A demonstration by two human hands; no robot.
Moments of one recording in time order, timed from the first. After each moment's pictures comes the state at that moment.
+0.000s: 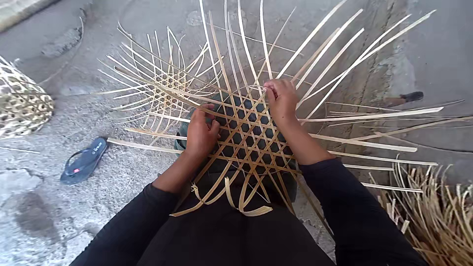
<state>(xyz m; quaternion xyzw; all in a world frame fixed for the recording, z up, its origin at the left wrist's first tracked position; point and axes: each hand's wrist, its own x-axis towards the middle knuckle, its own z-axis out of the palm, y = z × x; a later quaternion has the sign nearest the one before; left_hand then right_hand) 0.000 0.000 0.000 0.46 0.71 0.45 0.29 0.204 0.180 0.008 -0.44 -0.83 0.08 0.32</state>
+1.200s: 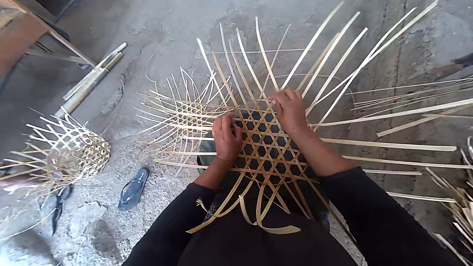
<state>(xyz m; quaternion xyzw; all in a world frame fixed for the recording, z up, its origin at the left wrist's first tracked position) 0.016 0.054 -0.025 0.61 0.67 0.43 0.01 0.212 0.174 0.000 -0.45 -0.83 0.10 0.32</state>
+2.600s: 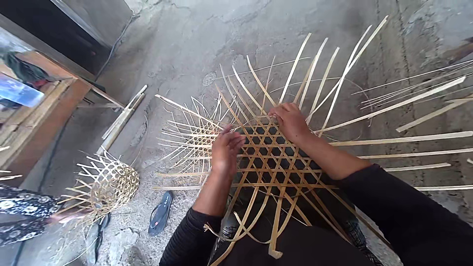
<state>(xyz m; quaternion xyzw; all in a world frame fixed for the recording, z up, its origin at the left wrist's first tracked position) 0.007 0.049 0.067 0.21 0.55 0.64 0.50 0.207 0.178 -0.006 -0.44 -0.82 0.14 0.33</state>
